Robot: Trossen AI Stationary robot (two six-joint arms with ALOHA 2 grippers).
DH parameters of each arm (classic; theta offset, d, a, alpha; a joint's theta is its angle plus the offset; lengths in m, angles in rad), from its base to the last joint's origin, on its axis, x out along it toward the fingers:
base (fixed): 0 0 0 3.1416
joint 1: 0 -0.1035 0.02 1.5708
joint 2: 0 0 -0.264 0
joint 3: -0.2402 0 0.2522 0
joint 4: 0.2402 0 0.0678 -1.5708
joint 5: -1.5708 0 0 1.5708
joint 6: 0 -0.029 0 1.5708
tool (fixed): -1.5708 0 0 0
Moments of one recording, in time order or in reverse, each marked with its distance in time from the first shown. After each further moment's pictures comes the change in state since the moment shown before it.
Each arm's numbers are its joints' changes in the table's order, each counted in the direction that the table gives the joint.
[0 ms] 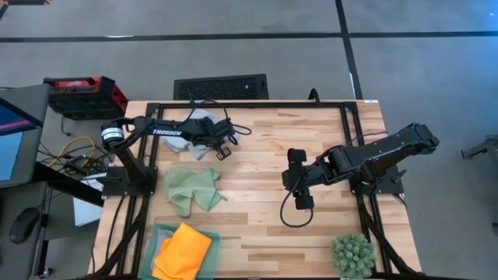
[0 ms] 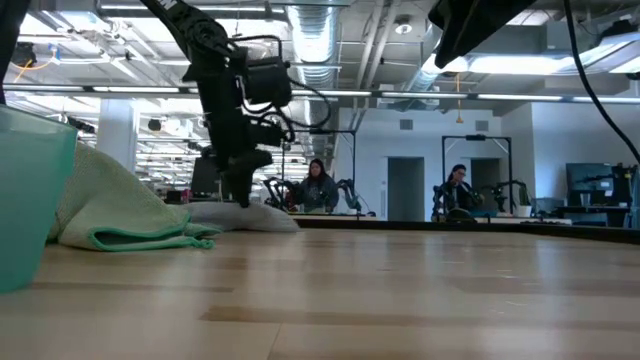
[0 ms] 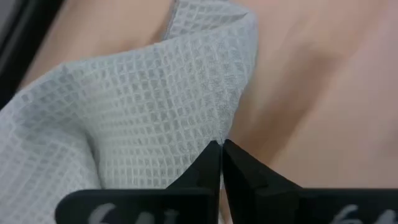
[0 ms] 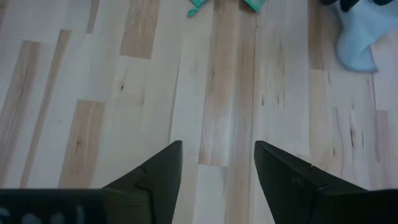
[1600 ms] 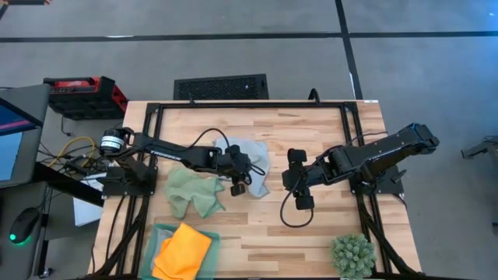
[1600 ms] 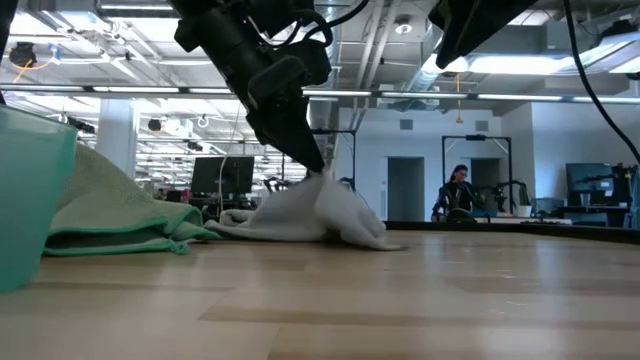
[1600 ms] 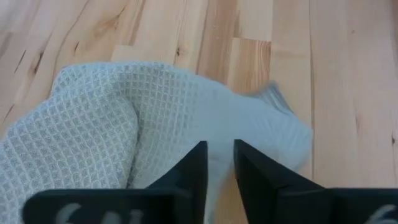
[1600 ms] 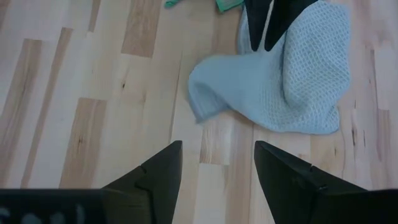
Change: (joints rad) left arm 0.369 0.000 -0.040 -0.312 0.178 -0.038; right arm 0.000 0.000 0.000 0.004 -0.006 0.002
